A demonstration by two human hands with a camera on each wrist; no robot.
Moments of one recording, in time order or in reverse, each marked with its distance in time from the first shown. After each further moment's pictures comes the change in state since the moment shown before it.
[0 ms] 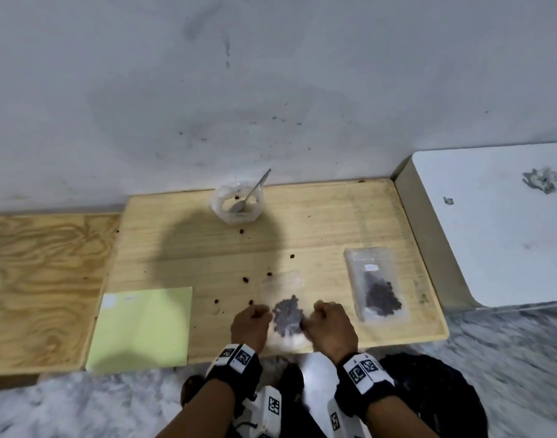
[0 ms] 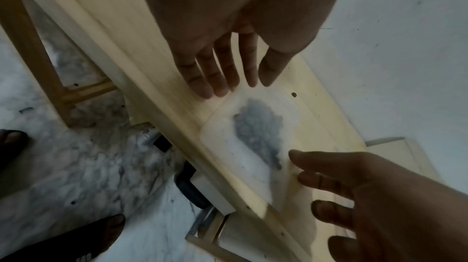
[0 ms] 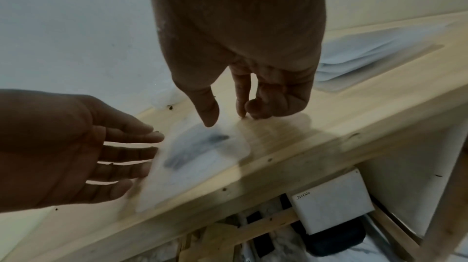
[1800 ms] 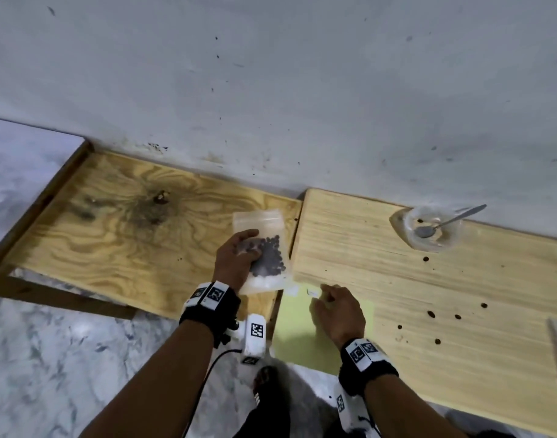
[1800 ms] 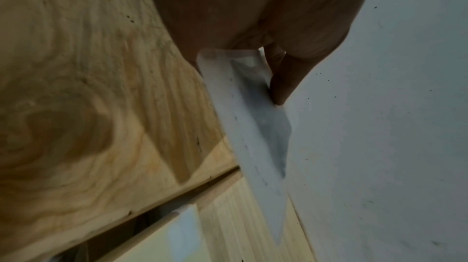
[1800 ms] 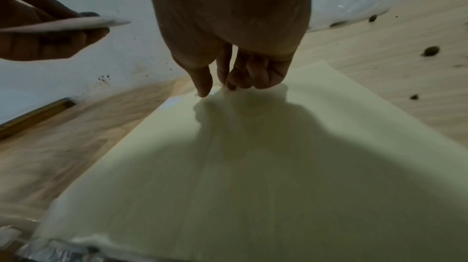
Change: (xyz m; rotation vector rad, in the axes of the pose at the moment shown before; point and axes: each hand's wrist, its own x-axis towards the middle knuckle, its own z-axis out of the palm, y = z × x) left_hand 0.116 -0.047 -0.431 -0.601 0.161 0.316; right_hand -0.035 -0.288 0.258 -0.166 0.000 -0.305
